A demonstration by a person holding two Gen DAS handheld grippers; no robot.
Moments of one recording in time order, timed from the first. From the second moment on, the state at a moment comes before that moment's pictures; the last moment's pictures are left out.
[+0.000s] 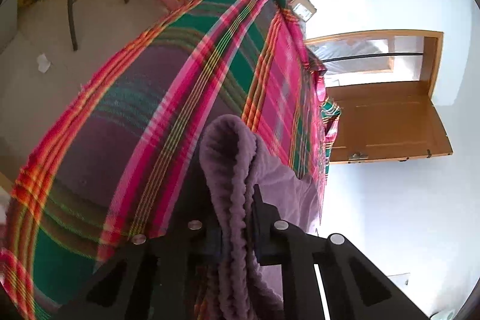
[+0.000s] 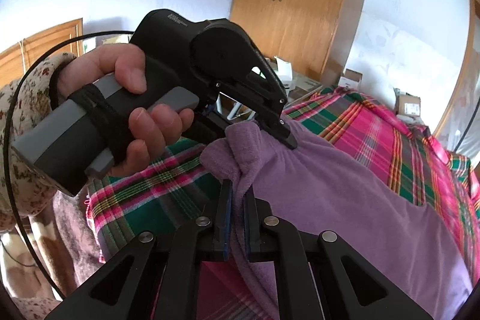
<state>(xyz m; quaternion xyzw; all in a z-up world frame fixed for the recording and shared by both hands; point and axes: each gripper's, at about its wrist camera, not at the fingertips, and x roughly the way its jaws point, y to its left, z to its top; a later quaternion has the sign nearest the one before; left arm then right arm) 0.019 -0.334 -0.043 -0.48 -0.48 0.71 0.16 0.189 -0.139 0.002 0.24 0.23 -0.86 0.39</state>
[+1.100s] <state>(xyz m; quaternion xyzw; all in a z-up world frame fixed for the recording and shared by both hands) 0.024 -0.311 0.013 -0.46 -0.43 0.76 0.16 0.178 -0.103 0.033 0.22 0.16 -0.88 0.38</state>
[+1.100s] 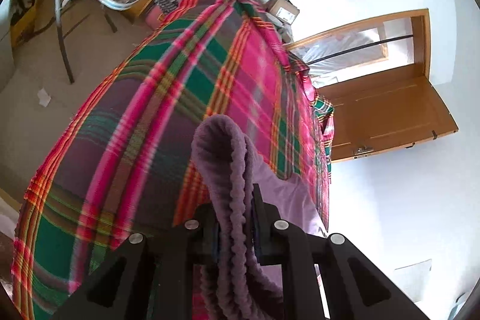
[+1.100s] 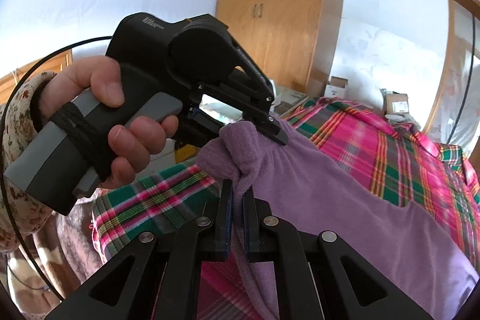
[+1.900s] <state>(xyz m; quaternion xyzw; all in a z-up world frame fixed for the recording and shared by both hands) 0.009 -0.206 0.072 -0.45 -0.37 0.78 0.23 0.181 -0.003 0.070 0.18 0.08 -0.93 0.32</state>
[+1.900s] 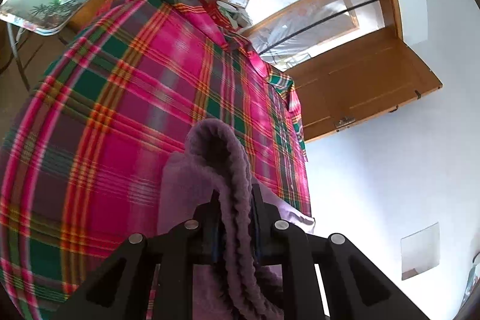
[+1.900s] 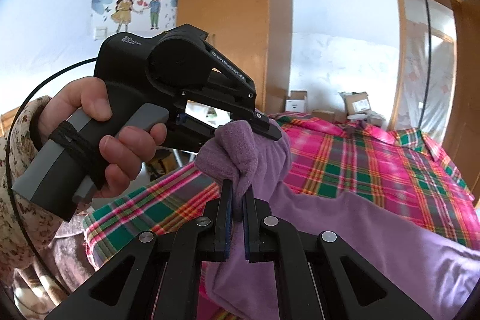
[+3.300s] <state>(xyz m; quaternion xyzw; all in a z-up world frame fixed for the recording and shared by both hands) -0.024 -0.018 0.047 -0.53 -0.31 0.73 0.31 0.169 0.139 0.046 0.23 0.01 -0.95 0.19</state>
